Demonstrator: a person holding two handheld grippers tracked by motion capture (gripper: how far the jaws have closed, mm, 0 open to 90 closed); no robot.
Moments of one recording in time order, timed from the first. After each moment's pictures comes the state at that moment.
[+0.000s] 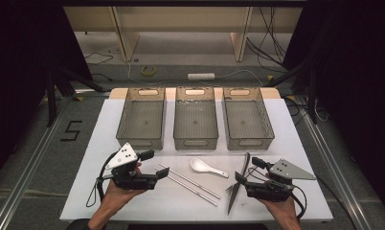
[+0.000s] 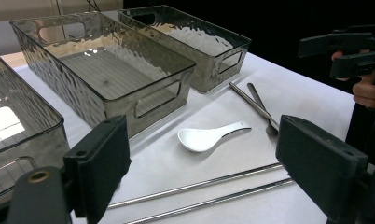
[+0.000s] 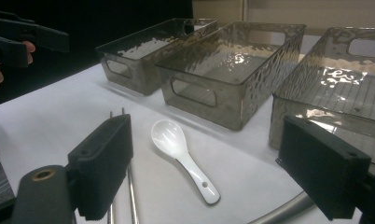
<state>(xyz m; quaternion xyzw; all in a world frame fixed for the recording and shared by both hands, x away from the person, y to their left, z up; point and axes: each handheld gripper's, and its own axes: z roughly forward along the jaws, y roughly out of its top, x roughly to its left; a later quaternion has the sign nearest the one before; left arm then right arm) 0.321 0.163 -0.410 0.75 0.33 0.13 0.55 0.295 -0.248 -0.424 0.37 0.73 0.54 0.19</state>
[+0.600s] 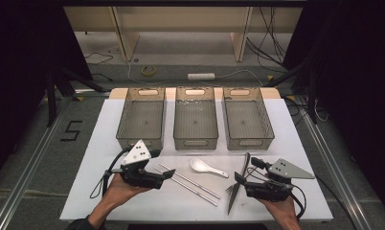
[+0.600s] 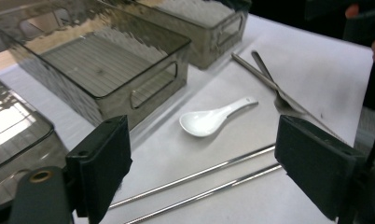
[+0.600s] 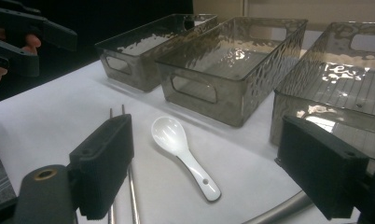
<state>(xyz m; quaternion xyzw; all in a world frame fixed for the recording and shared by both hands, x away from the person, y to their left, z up) 0.332 0.140 -0.399 0.82 0.28 0.14 0.48 0.296 -0.247 -0.424 0.38 0.73 0.53 0.19</state>
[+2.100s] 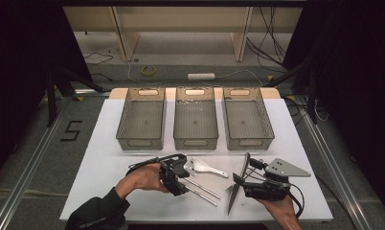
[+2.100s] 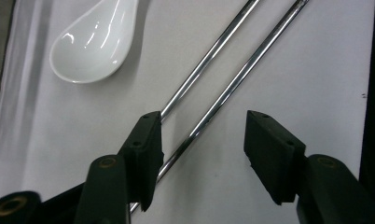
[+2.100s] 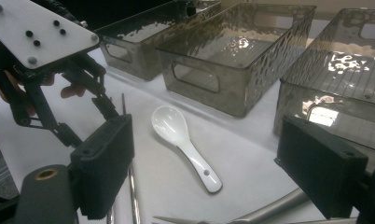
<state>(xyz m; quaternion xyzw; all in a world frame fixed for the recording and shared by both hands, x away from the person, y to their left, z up) 0.368 0.051 -0.445 0.98 0.07 0.03 0.18 0.300 -0.245 -0.428 0.37 0.75 0.52 0.18</state>
